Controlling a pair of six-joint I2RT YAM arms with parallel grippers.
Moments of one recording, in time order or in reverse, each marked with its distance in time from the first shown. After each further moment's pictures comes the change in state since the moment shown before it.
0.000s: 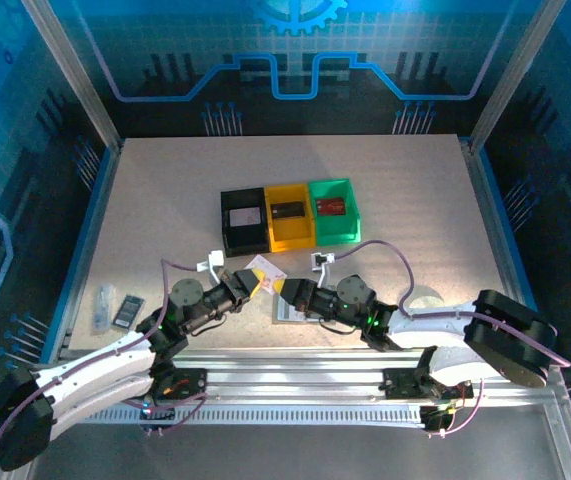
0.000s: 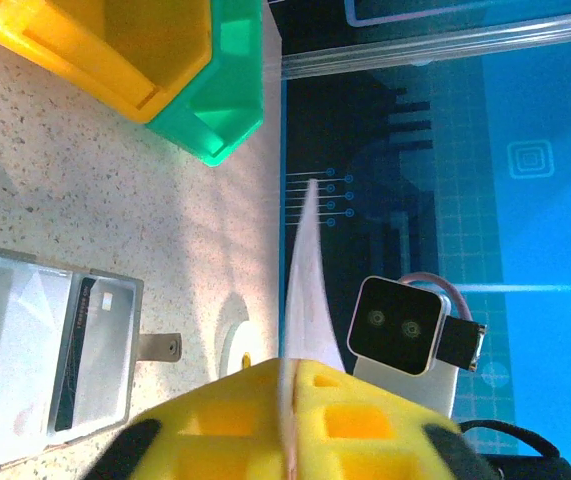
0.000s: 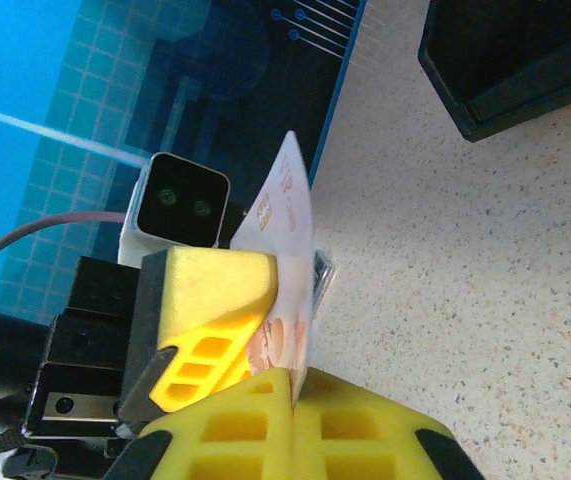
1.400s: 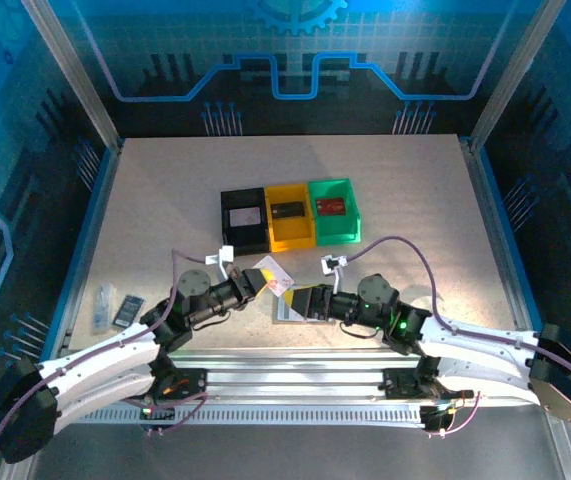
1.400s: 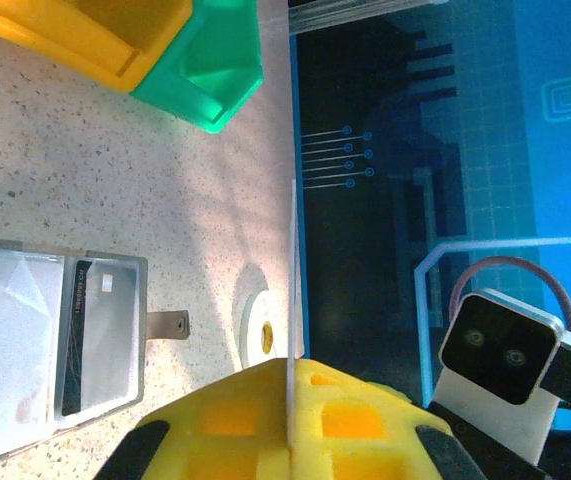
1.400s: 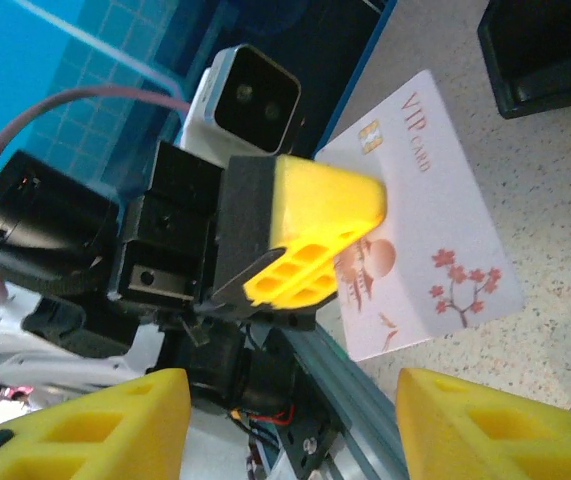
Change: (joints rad) left arm 0.005 0.074 0.079 -0.054 0.077 0.083; right arm -0.028 -0.326 -0.016 -0.347 -0.130 -0.165
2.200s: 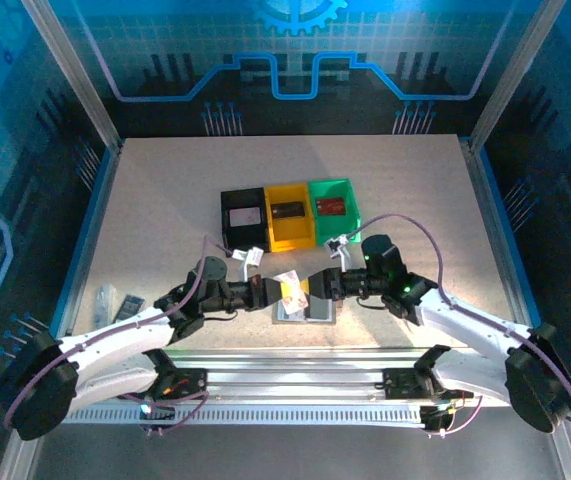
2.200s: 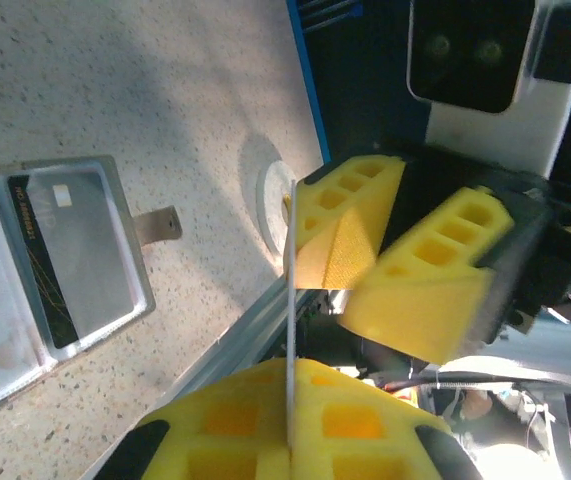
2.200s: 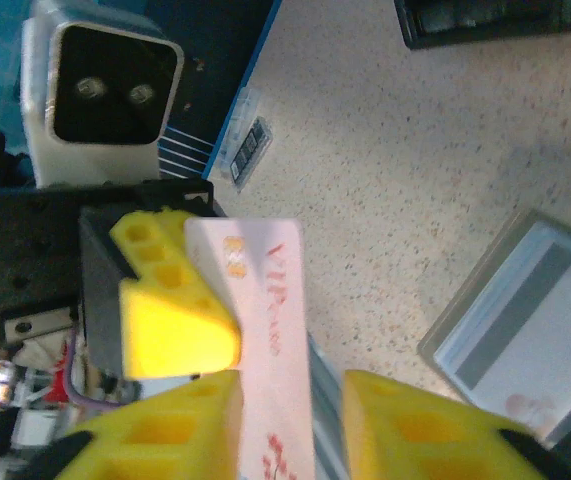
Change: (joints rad) left arm 0.011 0.184 0.103 -0.035 0.311 0.255; right arm -0.368 0.080 0.171 -0.415 -0.503 -0.274
